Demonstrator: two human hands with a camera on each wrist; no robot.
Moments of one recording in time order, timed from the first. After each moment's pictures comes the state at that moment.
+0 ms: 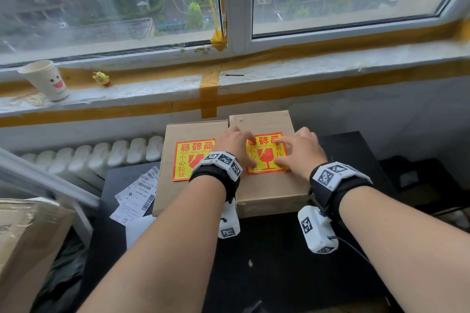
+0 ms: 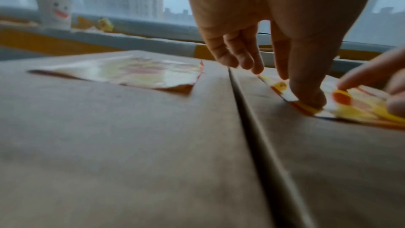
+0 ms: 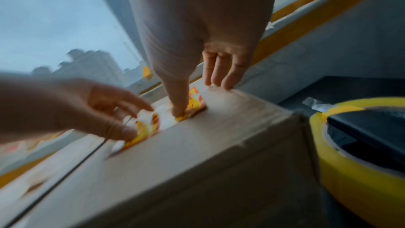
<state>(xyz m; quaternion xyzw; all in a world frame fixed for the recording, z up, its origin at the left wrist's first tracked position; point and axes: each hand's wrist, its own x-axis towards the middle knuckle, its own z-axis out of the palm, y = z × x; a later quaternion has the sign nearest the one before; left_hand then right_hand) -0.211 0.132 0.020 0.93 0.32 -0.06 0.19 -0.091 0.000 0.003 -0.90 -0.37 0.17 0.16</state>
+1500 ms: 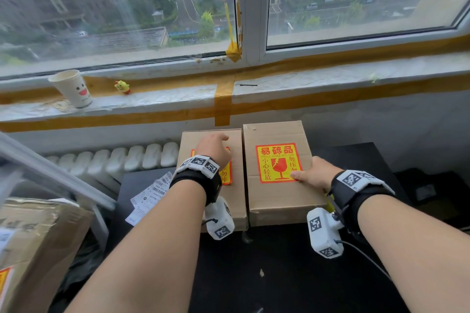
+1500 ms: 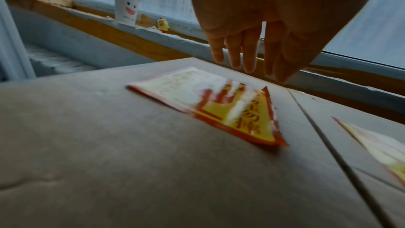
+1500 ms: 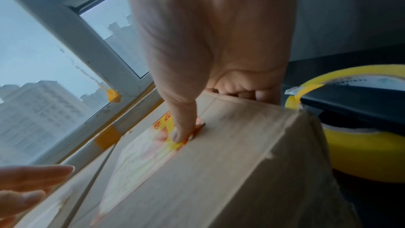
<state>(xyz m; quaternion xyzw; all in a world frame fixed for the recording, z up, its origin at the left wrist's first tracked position) -0.255 0.182 0.021 0.86 0.45 0.02 0.23 -0.077 -0.001 -0.012 -0.88 -0.25 0.37 0.17</state>
